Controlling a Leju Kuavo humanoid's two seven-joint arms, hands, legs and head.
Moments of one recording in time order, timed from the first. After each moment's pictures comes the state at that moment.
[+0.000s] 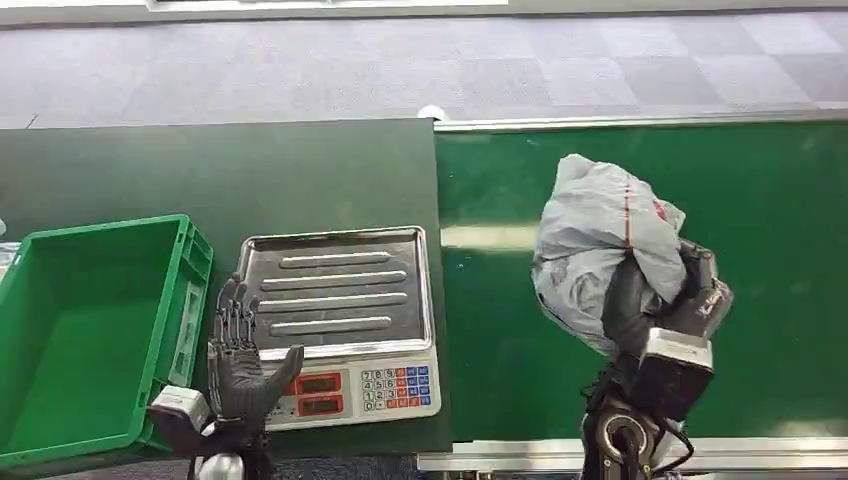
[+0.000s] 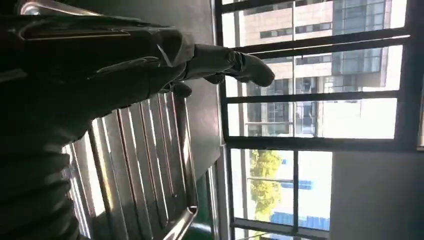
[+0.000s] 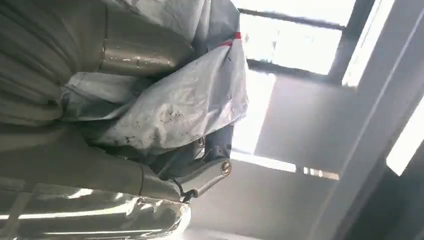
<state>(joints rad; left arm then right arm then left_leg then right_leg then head) 0.03 -0.27 0.01 -1.41 -0.07 -0.03 -0.70 -0.13 0.28 0.07 -1.55 0.51 -0.39 -0.55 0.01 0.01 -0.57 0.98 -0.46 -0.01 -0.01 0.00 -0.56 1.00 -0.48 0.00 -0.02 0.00</state>
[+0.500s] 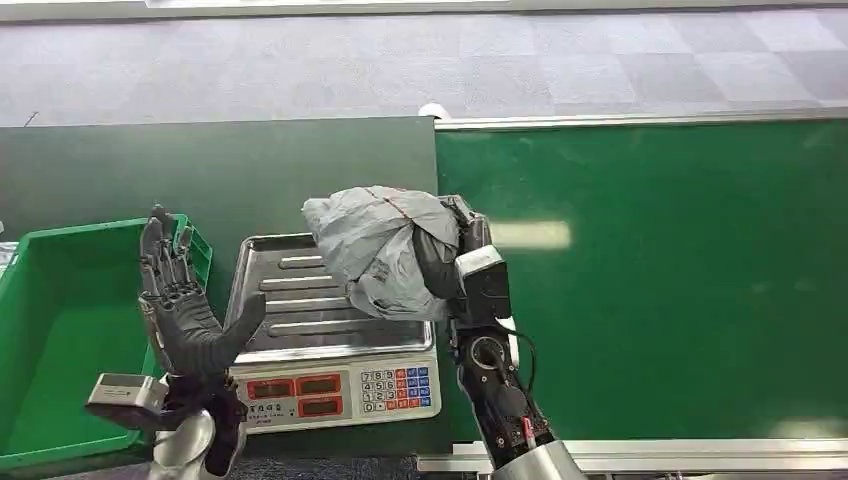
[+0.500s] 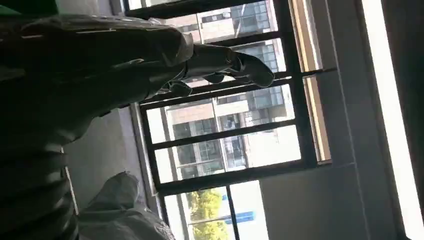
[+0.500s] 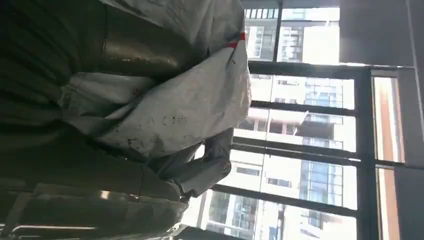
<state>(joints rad) -0.06 -0.17 -0.06 -1.67 -0.09 0.19 -0.70 -0.49 0.34 0.41 -0.85 0.18 -0.23 -0.69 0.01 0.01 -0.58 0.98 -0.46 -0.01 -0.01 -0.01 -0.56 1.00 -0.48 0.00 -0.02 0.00</state>
